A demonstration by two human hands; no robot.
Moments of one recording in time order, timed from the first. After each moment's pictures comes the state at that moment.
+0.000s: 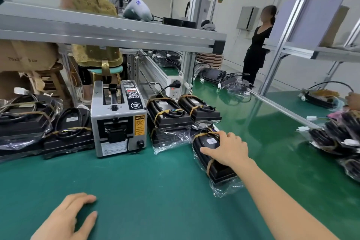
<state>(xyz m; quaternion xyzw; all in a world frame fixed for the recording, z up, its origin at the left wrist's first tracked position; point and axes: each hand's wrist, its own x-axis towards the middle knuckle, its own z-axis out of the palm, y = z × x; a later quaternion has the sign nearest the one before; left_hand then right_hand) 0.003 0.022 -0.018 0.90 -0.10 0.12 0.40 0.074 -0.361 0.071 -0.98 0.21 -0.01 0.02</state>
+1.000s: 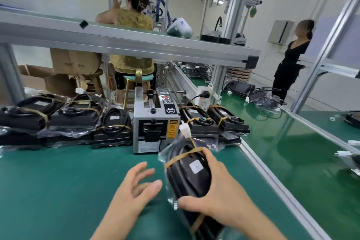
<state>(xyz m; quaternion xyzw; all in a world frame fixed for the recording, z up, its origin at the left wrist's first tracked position) -0.024 -0.041 0.044 0.67 -0.03 0.03 0.74 -0.034 -0.242 0.104 -0.95 -0.02 0.03 0.31</state>
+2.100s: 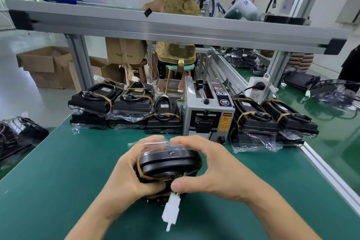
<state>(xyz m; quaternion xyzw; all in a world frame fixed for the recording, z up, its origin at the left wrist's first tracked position) -0.037 0.064 0.074 0.73 -0.16 0.12 0.66 0.003 -0.141 0.129 -0.84 -0.34 0.07 0.41</state>
